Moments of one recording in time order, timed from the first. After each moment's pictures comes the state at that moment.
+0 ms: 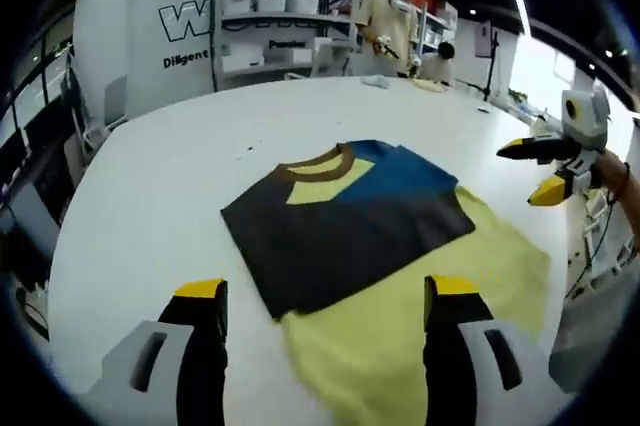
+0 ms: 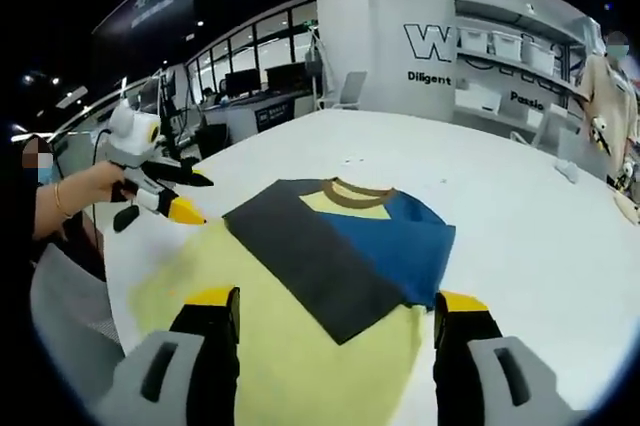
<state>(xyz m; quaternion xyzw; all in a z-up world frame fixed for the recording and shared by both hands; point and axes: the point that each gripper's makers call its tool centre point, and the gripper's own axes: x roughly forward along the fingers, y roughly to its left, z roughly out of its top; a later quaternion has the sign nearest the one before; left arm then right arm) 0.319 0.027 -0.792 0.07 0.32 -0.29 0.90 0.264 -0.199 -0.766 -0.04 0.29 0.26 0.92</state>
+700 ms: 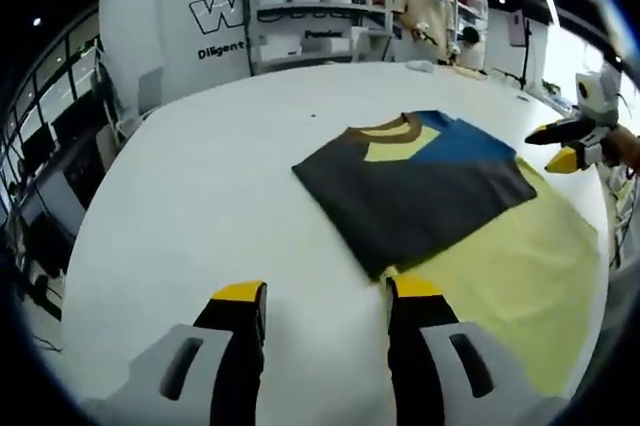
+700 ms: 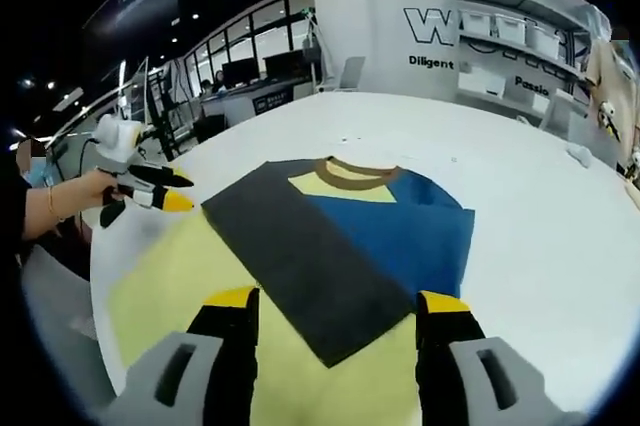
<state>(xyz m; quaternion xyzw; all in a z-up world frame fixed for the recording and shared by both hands) 0.338 0.103 -0.849 0.09 0.34 -0.21 0.91 0.306 -0.188 -0.820 -0.04 0.32 0.26 0.91</state>
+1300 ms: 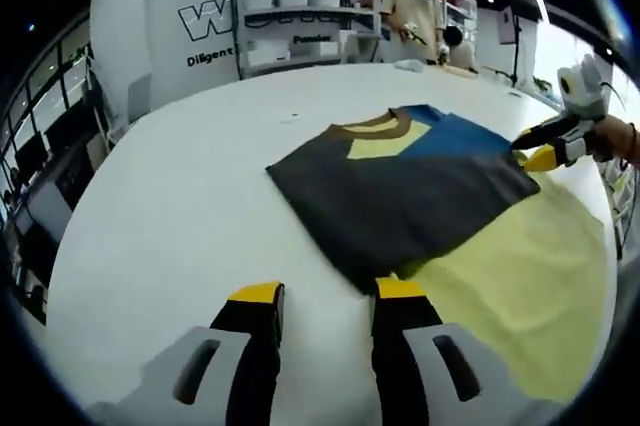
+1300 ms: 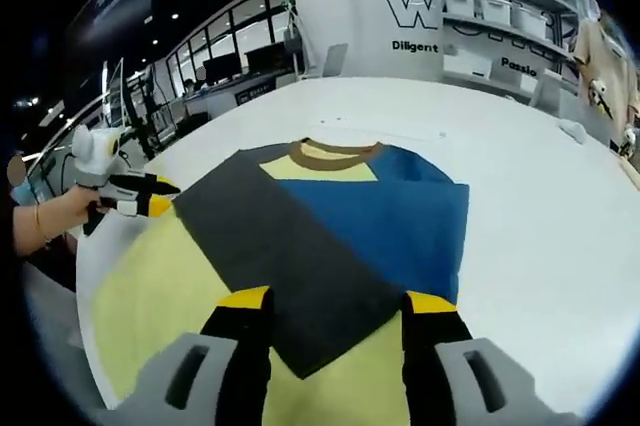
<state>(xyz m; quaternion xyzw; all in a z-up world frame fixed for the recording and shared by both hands) 0.341 0.072 -0.855 0.09 0.32 -0.23 0.91 0.325 -0.201 -0.850 -0.02 0.35 0.22 0.91</state>
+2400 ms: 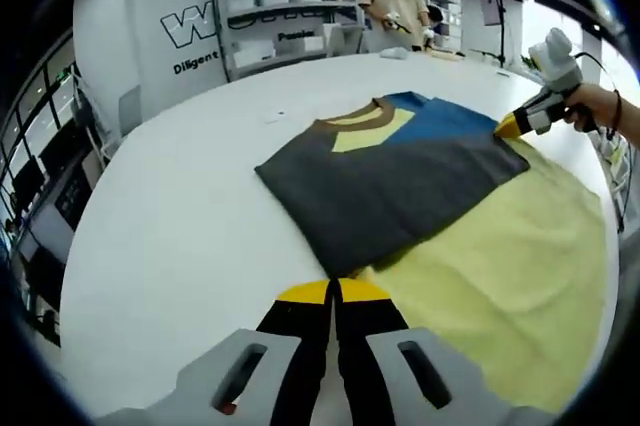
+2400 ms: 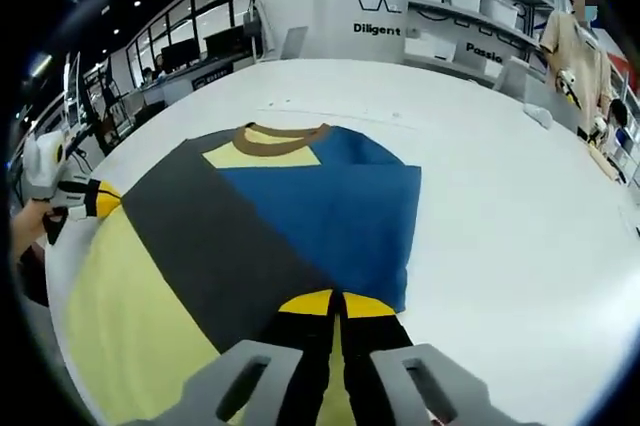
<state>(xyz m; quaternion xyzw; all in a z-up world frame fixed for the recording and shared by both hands) 0.337 0.080 -0.854 0.15 0.32 -0.25 0.90 0.337 -0.234 -0.857 -0.04 0.38 0.14 0.91</state>
